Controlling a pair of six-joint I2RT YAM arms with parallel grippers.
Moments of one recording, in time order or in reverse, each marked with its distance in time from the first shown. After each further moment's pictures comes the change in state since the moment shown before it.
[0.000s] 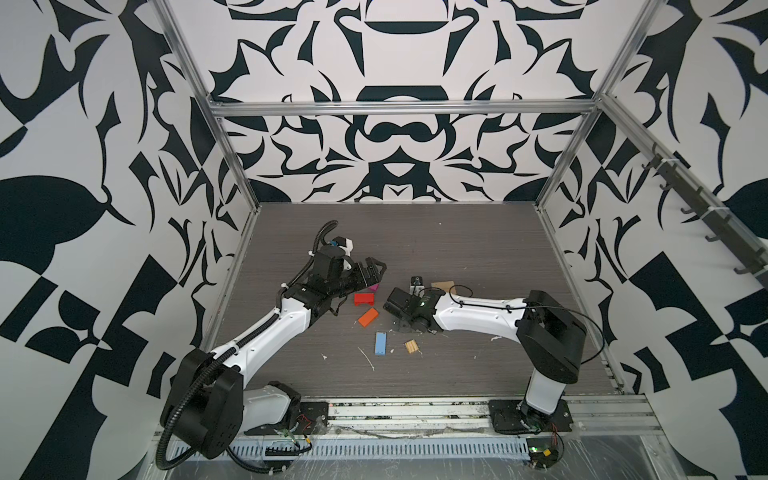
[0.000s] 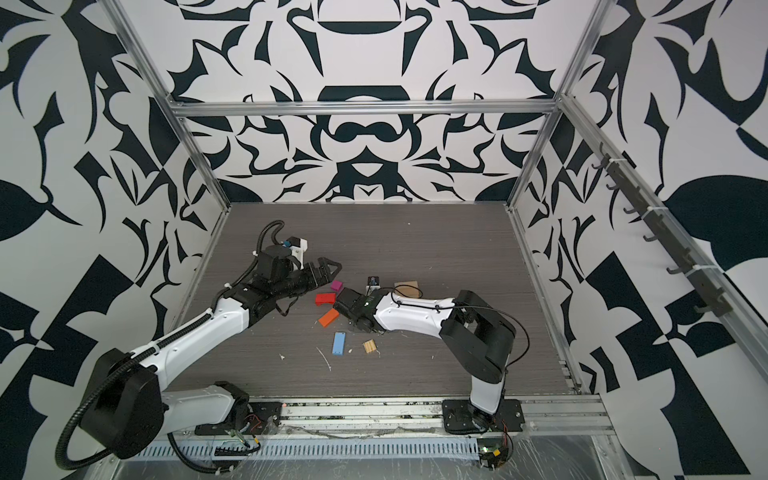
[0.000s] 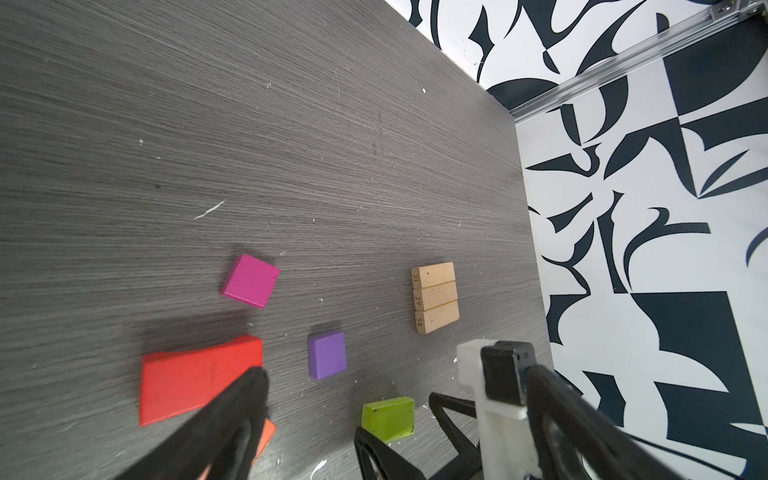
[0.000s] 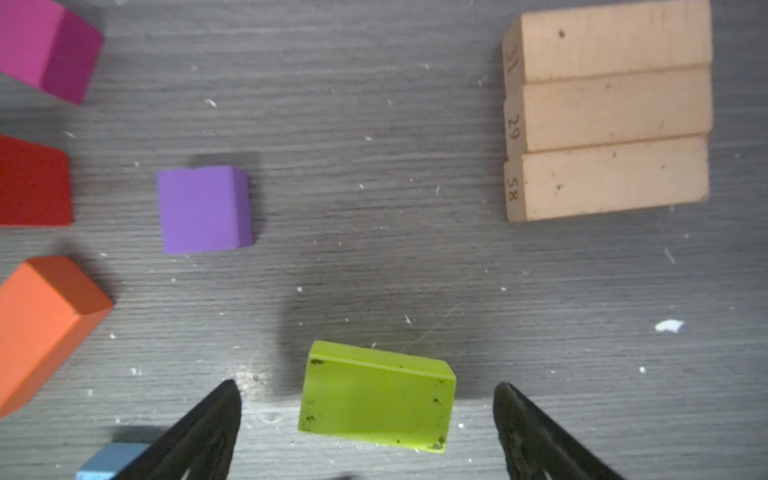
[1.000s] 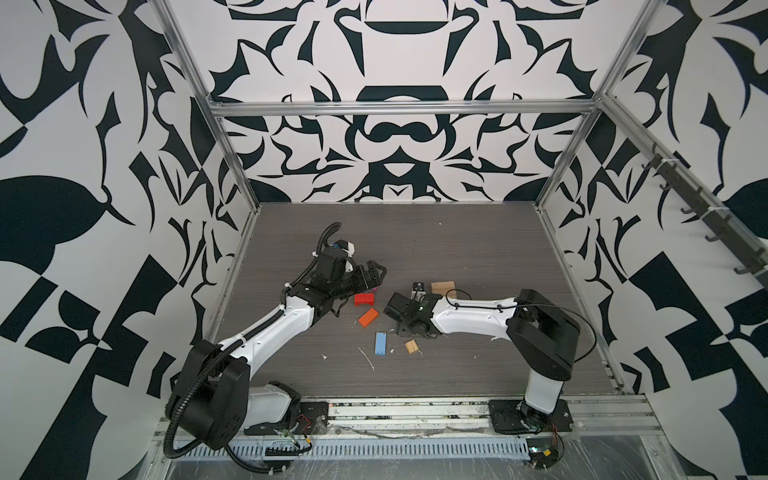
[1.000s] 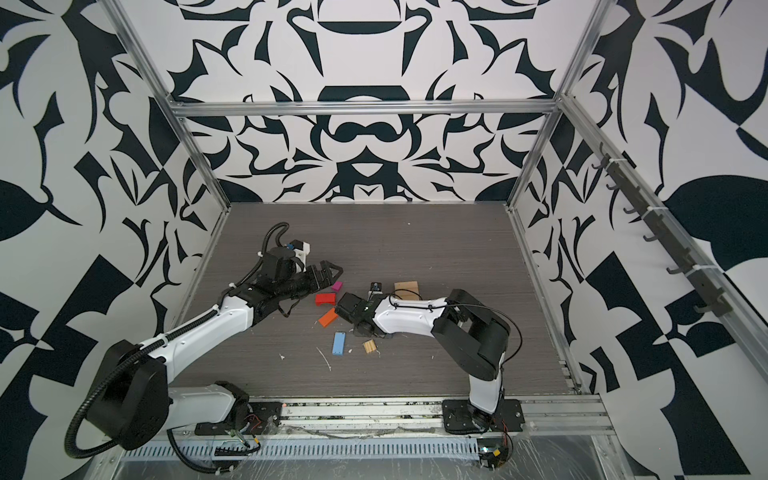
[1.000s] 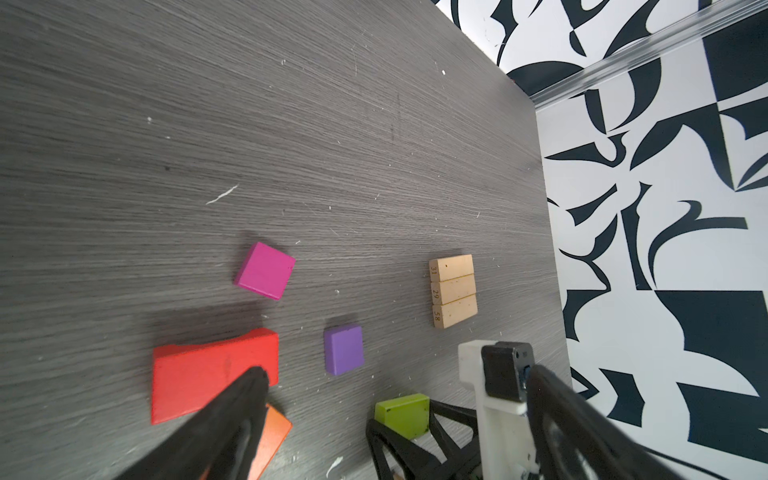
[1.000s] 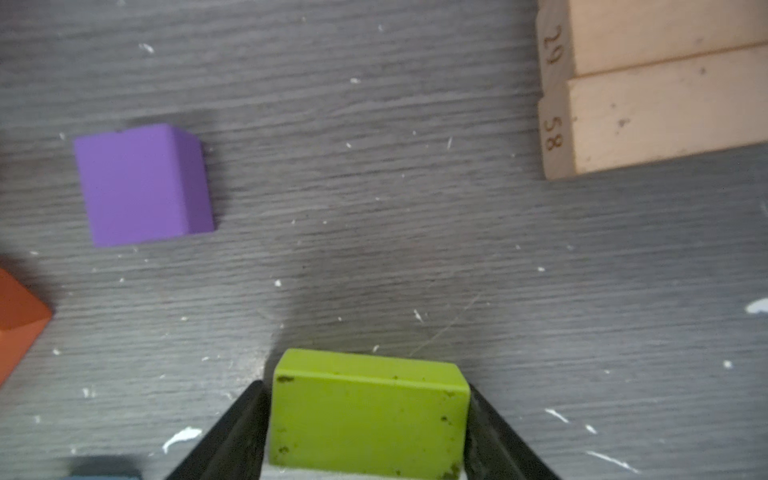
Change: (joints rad) left arm 0.000 0.042 -0.013 0.007 0.000 0.012; right arm 0.000 0.031 -0.046 0.063 -0.032 0.043
